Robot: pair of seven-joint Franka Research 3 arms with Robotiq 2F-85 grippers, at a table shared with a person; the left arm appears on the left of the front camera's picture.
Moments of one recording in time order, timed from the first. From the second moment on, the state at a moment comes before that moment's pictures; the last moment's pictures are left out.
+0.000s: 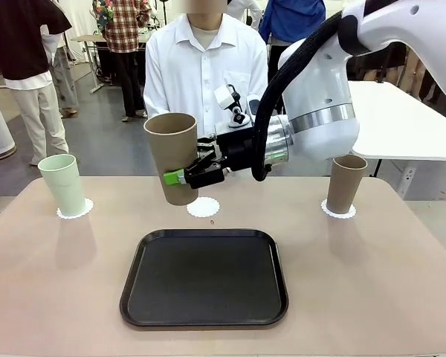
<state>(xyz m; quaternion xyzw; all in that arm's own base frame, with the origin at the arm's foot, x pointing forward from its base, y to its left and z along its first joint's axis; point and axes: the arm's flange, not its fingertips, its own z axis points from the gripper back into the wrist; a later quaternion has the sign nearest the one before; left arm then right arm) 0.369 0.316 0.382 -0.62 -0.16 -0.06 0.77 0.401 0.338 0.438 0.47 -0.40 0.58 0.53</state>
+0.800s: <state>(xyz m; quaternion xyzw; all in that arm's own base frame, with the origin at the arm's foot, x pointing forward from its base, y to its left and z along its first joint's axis) 0.369 0.316 0.382 -0.62 -0.16 -0.06 0.77 0.474 0.313 0.411 0.48 -0.41 0.56 0.54</state>
